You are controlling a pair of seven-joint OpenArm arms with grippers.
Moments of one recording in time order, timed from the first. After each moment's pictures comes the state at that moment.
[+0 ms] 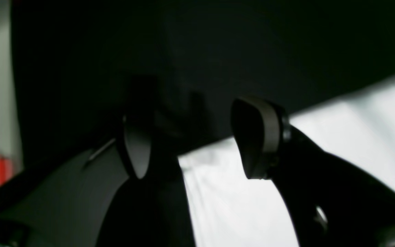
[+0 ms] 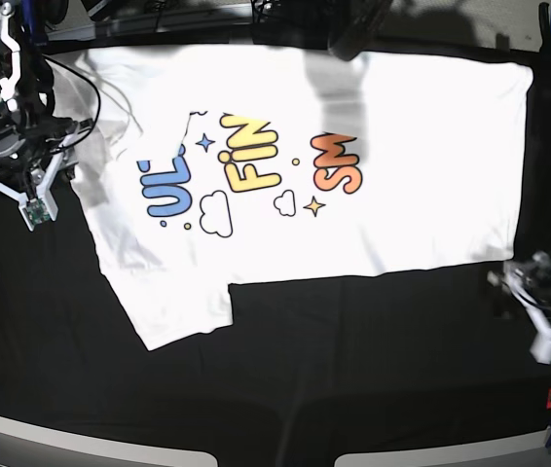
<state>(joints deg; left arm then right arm) -22.5 -34.9 5.3 67.9 -36.5 -14.9 44.7 -21.6 35.6 12.6 116.4 16.4 15.3 -60.1</state>
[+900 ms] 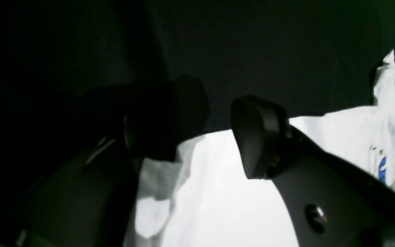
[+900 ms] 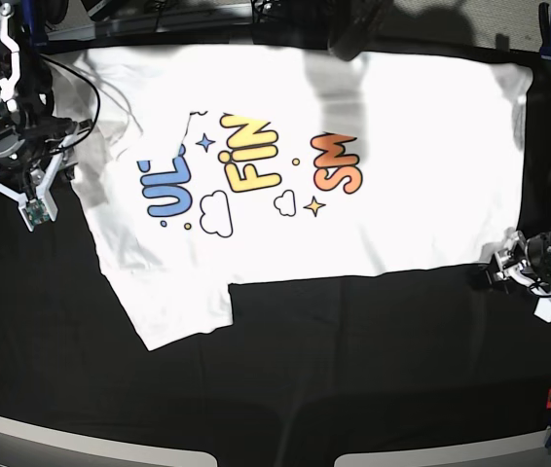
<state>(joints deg) -37.5 -27.6 1.9 14.0 -42.4 -42.4 41.4 -21.6 35.5 12.6 116.4 16.6 15.3 -59.9</state>
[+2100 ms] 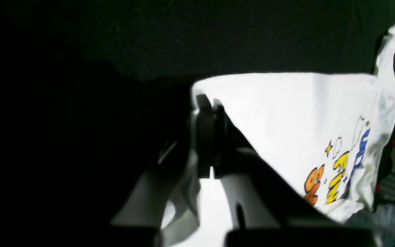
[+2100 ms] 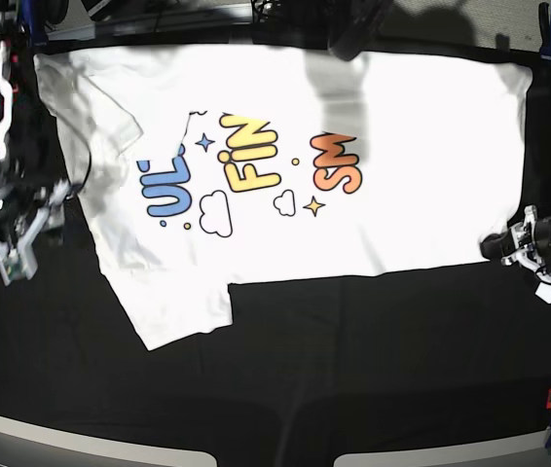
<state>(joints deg) -36.1 -29.6 2.1 16.6 -55.6 -42.4 54.3 -7.5 34.2 12.7 104.7 16.6 13.1 -52.0</state>
